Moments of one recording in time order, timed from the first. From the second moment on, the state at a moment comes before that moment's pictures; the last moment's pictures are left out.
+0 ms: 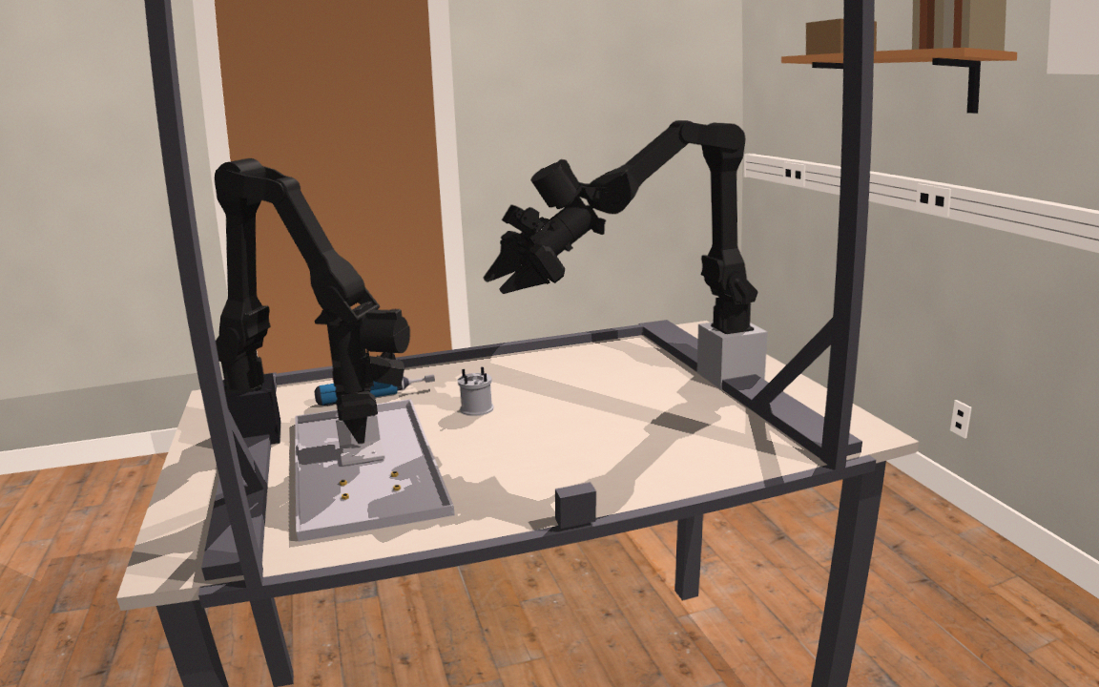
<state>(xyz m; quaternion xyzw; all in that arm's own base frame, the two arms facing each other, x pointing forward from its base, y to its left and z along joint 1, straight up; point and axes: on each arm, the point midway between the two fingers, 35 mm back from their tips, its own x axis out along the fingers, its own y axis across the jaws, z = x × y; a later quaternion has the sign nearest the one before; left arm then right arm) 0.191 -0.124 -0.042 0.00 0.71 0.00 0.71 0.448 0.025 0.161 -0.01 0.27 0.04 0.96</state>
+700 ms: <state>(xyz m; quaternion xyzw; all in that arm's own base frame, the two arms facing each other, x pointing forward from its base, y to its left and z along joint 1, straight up) 0.189 -0.123 -0.031 0.00 0.71 0.00 0.71 0.448 0.025 0.161 -0.01 0.27 0.04 0.96</state>
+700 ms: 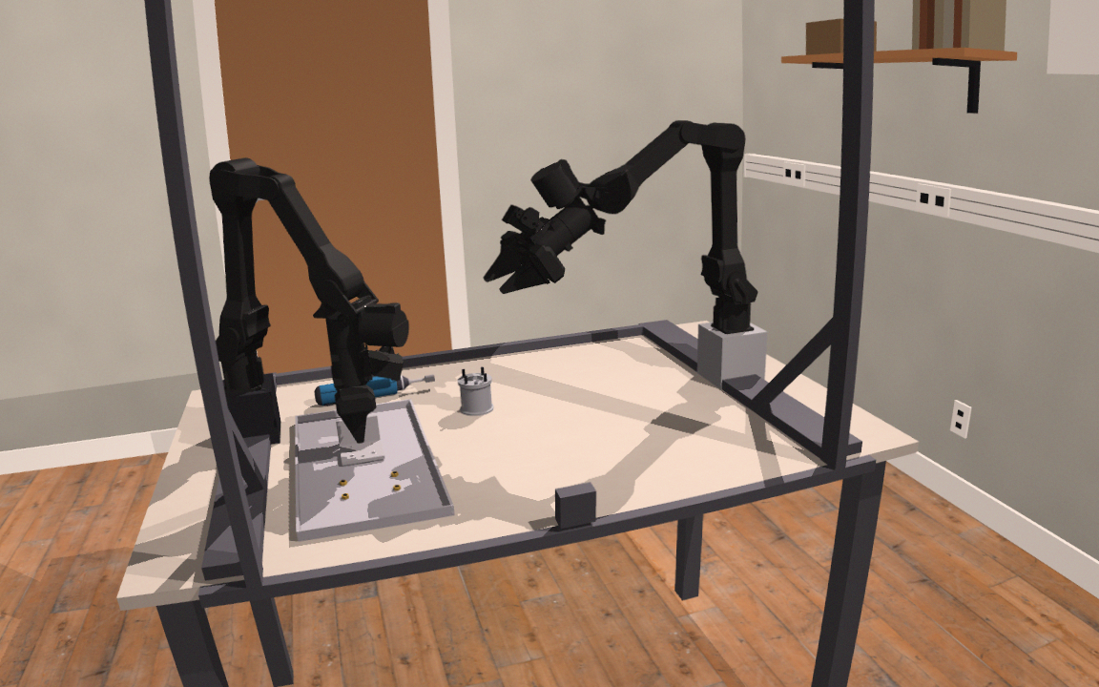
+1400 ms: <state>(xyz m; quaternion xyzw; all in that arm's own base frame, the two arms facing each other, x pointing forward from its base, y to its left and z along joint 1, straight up) 0.190 -0.124 0.027 0.00 0.71 0.00 0.71 0.448 0.025 0.161 -0.01 0.27 0.04 0.96</state>
